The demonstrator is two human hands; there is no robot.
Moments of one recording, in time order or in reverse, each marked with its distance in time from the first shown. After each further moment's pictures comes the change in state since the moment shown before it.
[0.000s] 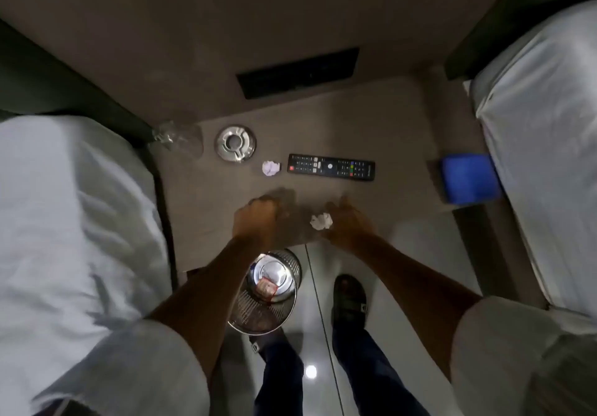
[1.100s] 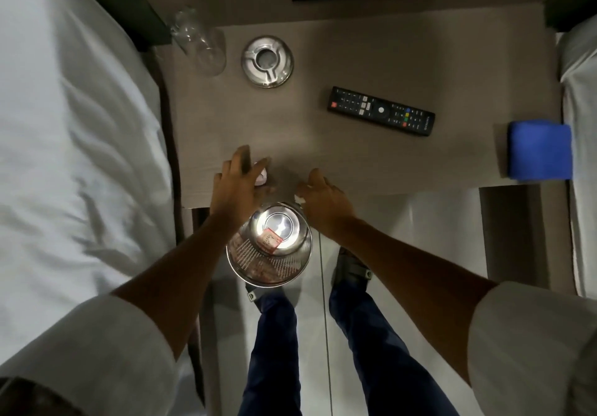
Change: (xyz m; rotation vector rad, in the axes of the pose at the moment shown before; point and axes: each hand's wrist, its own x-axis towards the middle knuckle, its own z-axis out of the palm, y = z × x) left_hand -0.024 -0.120 0.116 -0.154 0.197 -0.049; right_hand 0.015 -0.066 0.102 -0.176 -0.013 -0.302
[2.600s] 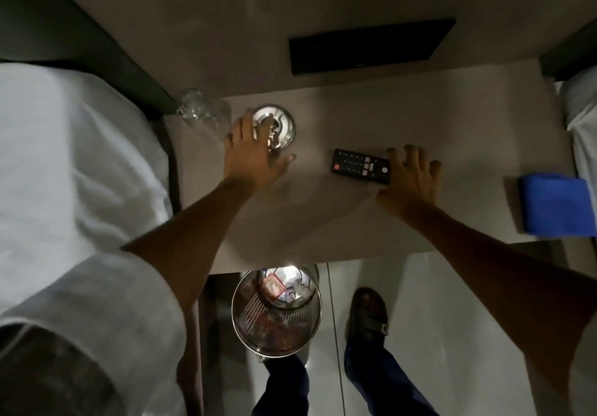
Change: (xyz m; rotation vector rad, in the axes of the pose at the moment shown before) left_hand 0.167 0.020 -0.070 0.099 0.176 -0.006; right_hand 0.064 0.122 -0.104 -0.234 0.274 0.445
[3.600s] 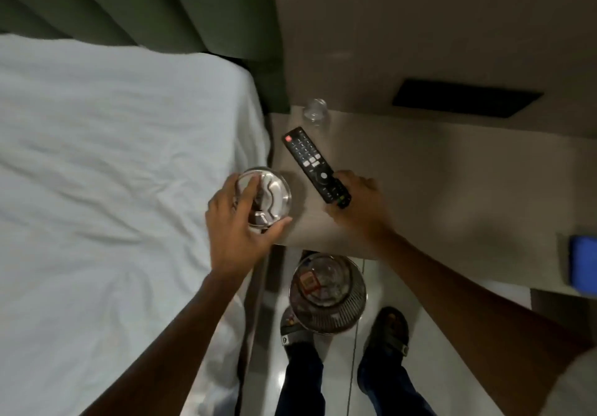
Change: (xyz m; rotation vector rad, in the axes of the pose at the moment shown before) left_hand -0.237 -0.092 -0.116 -0.194 0.375 -0.273; right_hand -0.105 -0.208 -0.065 0.568 -0.064 -0.390
